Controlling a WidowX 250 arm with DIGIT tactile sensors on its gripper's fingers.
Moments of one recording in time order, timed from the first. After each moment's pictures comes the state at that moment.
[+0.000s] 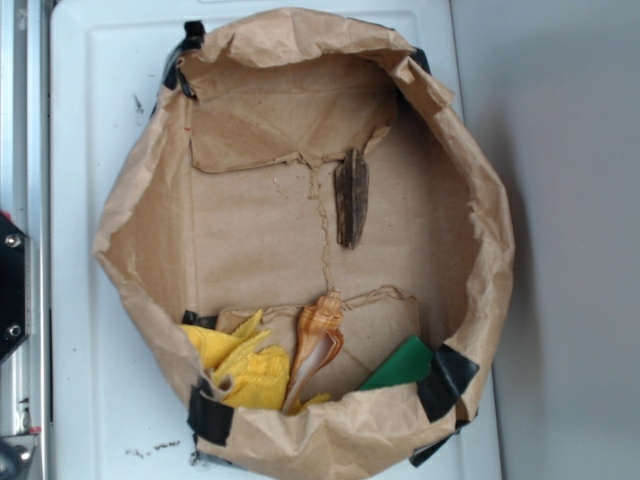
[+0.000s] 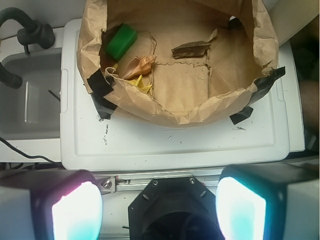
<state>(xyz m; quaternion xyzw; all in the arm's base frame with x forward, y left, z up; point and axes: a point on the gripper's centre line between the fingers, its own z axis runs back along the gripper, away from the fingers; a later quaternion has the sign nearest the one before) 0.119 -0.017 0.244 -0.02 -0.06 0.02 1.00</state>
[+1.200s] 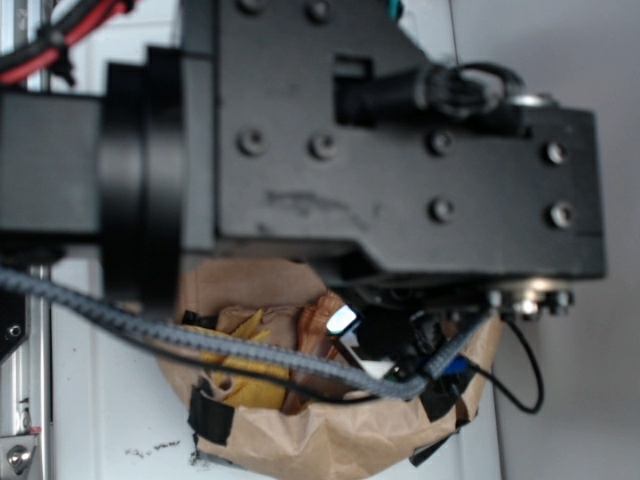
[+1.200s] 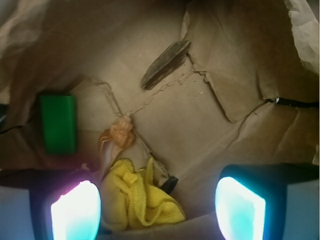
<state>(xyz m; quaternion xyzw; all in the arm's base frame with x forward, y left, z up) 0.264 -0.016 0.155 0.03 0.08 0.32 0.94</state>
